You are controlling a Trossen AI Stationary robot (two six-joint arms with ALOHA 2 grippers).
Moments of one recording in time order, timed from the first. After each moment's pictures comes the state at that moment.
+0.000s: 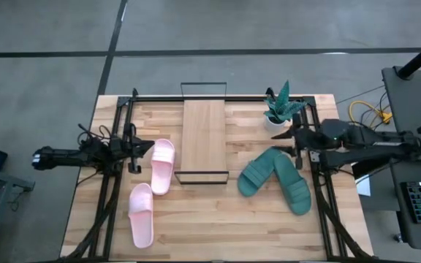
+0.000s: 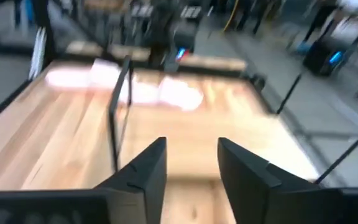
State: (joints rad) left arm -0.03 0.06 0.00 0.36 -0.19 0.14; right arm 0.03 0.59 0.70 -0.42 0.08 -0.11
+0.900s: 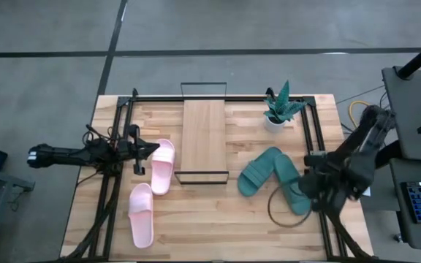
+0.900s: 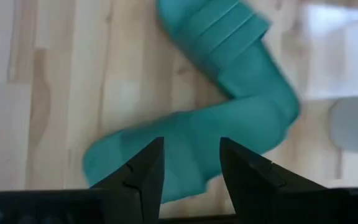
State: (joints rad) left arm -0.03 0.17 0.00 0.36 -0.20 0.13; right arm 0.97 1.16 1.11 -1.42 0.38 0.85
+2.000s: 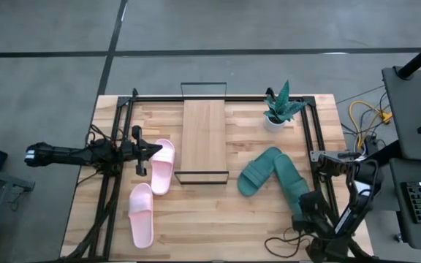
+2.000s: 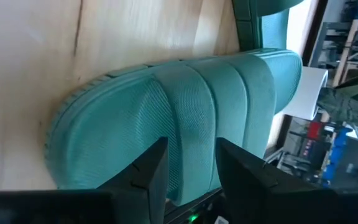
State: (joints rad) left arm -0.03 0.24 0.00 0.36 -0.20 0.11; right arm 1.23 1.96 1.14 -1.48 0.39 1.10
